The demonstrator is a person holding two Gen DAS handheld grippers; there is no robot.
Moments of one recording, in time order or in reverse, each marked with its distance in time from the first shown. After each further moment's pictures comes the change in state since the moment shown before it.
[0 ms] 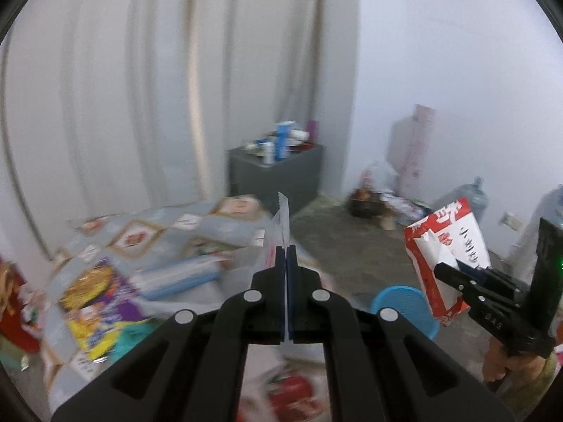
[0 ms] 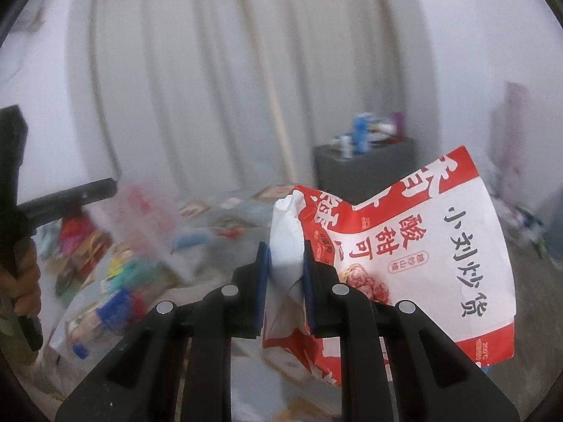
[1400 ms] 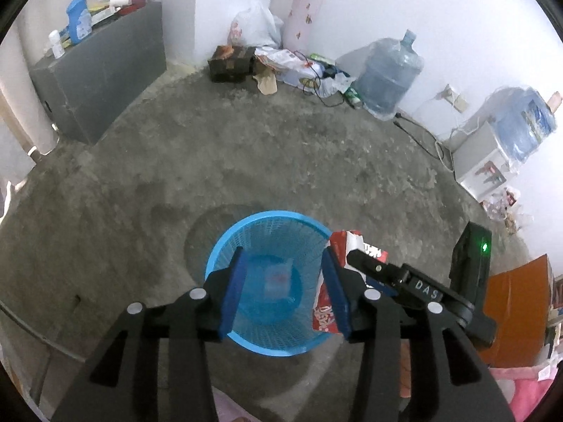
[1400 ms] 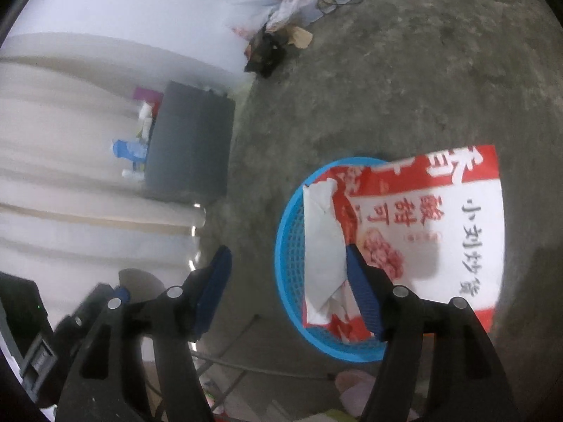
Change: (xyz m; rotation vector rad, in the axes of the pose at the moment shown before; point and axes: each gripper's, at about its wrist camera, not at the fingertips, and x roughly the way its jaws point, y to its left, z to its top) left arm 0.368 -0.310 -0.062 0.170 0.583 -0.368; right arm 0.117 -0.359 -0.155 1.095 0.229 -0.123
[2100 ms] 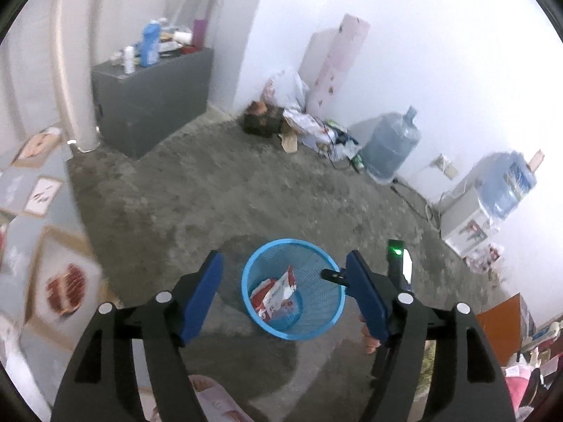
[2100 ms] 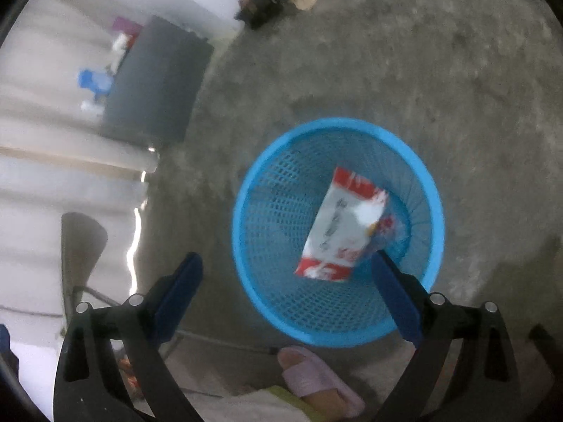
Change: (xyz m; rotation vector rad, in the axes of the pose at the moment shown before) left arm -0.176 0.058 -0.070 -0.139 -0.254 -0.009; right arm 0.015 0.028 -0.024 -0.230 0.120 -0.254
